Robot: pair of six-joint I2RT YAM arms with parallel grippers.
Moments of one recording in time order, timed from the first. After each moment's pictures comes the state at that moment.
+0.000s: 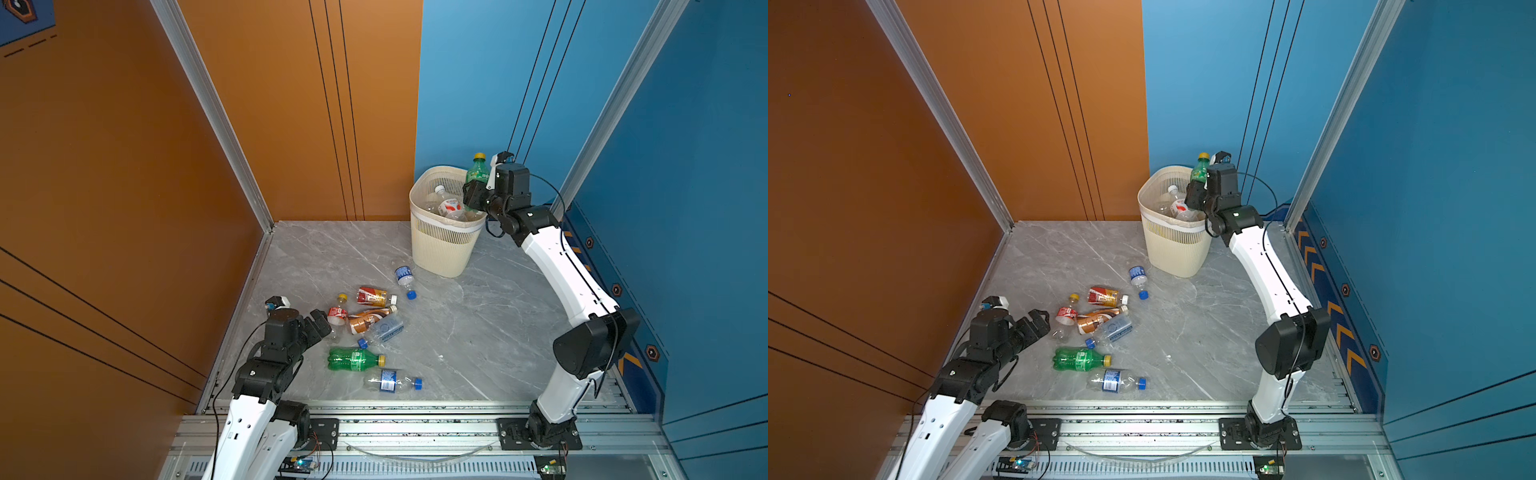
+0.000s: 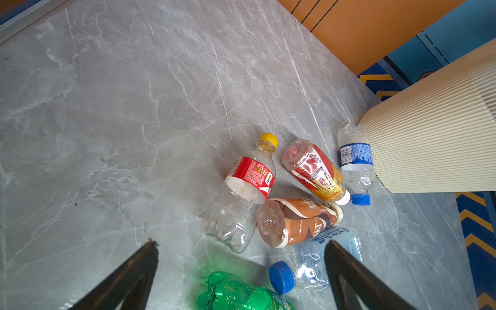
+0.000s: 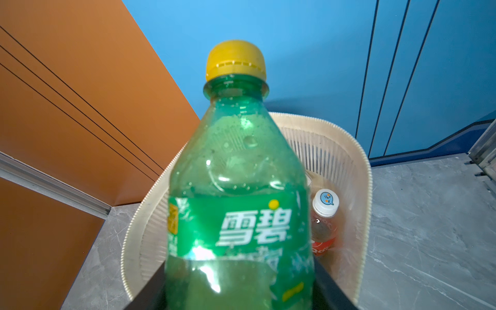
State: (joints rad) left arm -0.14 0.58 0.59 -0.70 -0.09 -0.69; right arm 0.29 1.80 1.94 -0.51 0.10 0.41
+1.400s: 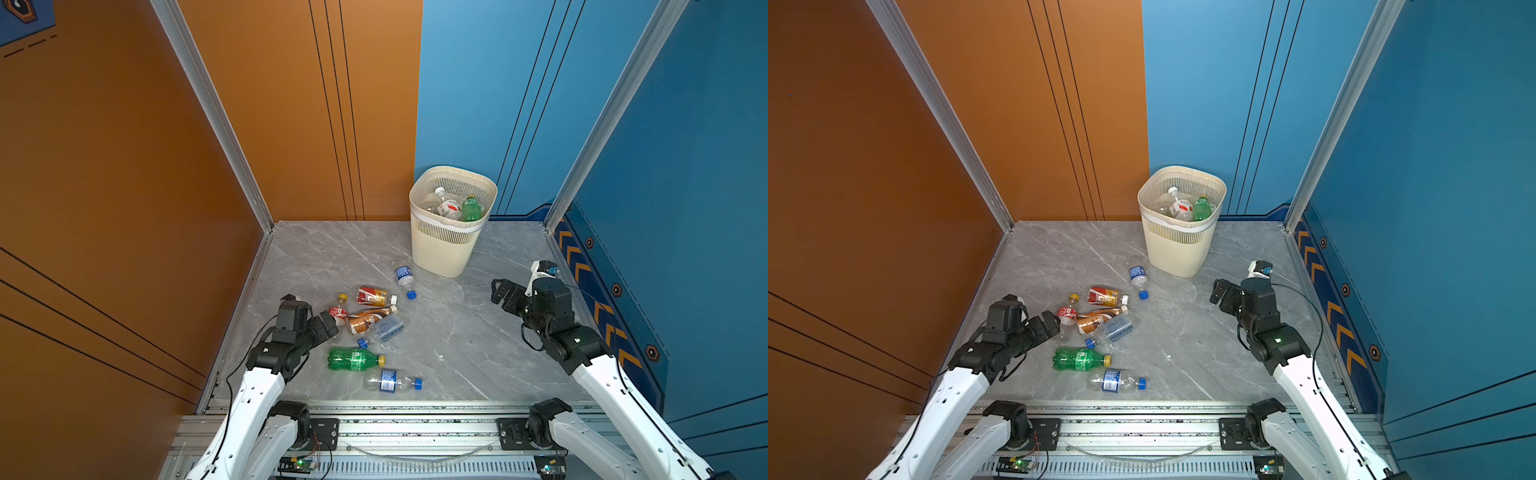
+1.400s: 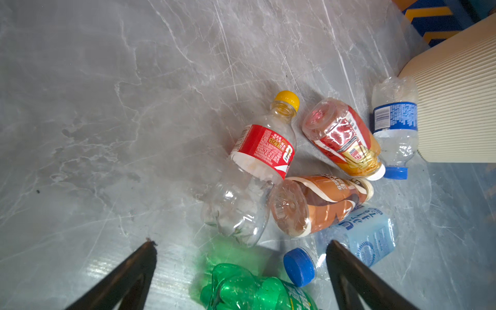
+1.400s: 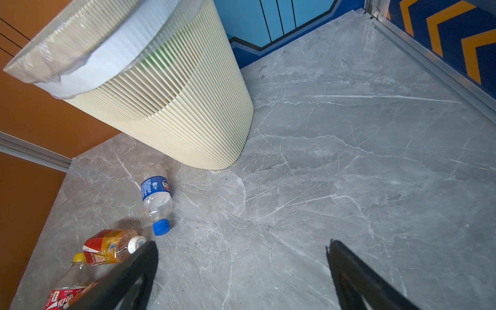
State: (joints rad) left arm -0.12 0.81 0.57 -0.64 0.01 -0.64; right arm 0.29 0.84 0.76 -0.45 0.16 0.59
